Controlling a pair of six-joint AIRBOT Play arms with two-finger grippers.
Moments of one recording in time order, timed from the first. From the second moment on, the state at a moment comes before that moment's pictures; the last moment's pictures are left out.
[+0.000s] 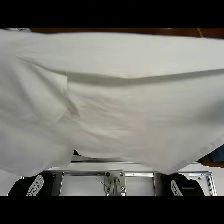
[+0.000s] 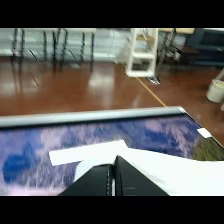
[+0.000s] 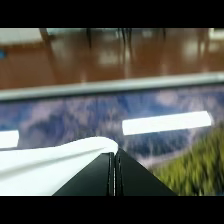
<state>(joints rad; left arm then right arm) 0.32 -0.78 2.06 0.83 -1.46 -1.57 -0.05 -0.64 1.83 -1.53 1.44 1.62</state>
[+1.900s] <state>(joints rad) 0.64 -1.44 1.15 1.08 -1.60 -1.32 -0.21 -1.42 1.43 -1.32 1.57 1.52</state>
